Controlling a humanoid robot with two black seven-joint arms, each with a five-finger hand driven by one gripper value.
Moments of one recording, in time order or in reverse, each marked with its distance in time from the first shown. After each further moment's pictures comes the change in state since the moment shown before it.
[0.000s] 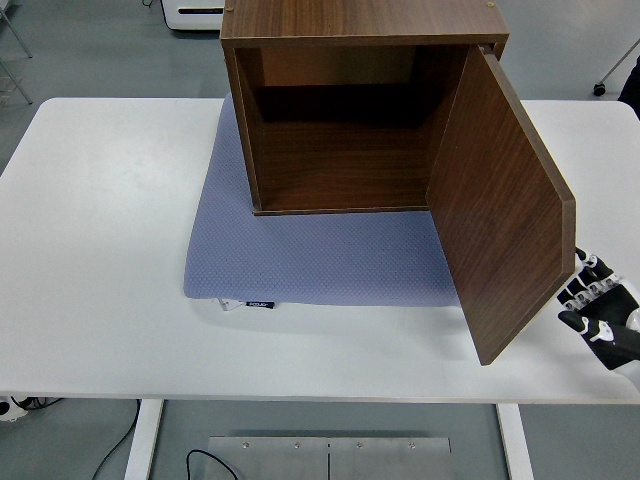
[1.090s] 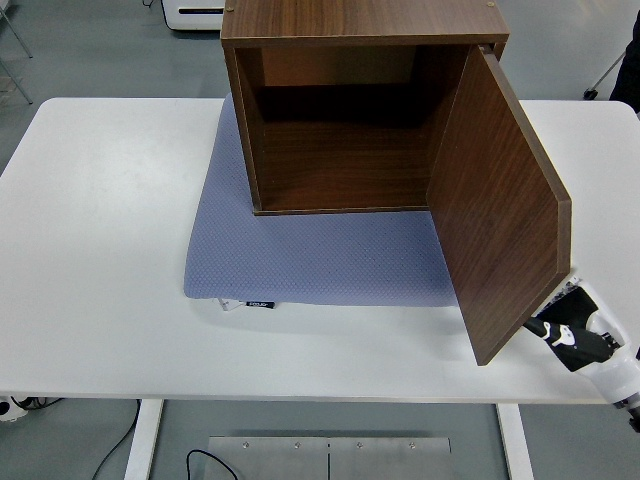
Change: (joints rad) left arm 0.000 0.000 0.000 0.000 0.000 0.000 0.000; right arm 0.037 0.079 -0.057 0.001 -0.048 0.000 0.000
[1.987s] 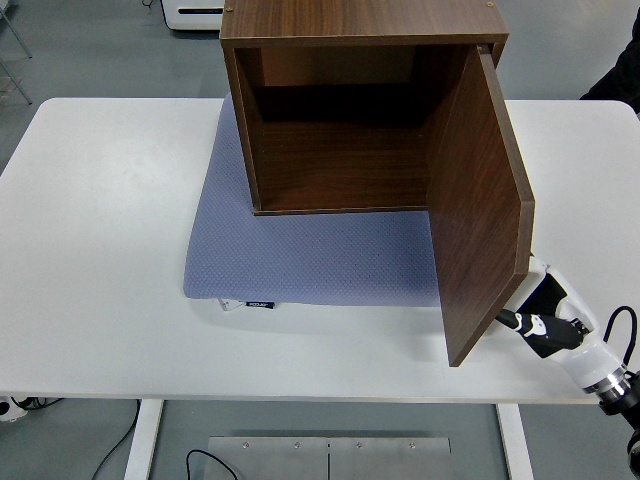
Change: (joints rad) left arm 0.000 0.000 0.000 0.001 0.000 0.000 0.000; right arm 0.086 0.036 -0.069 0.000 -0.007 0.000 0.000
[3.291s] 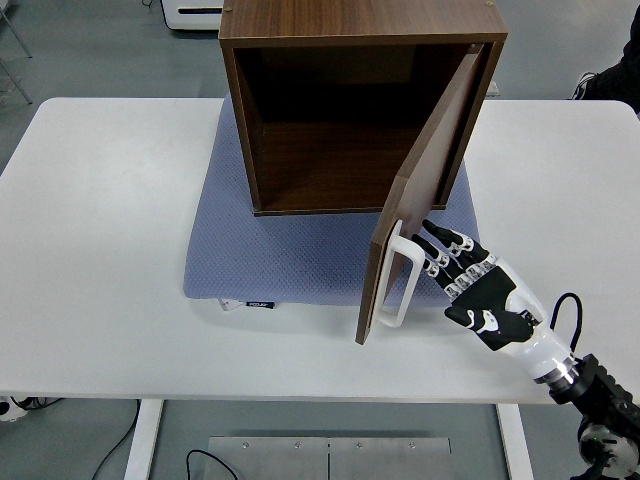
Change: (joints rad) left arm 0.000 0.000 0.000 0.000 0.000 0.000 0.000; right arm 0.074 0.100 -0.080 0.000 -0.027 0.000 0.000
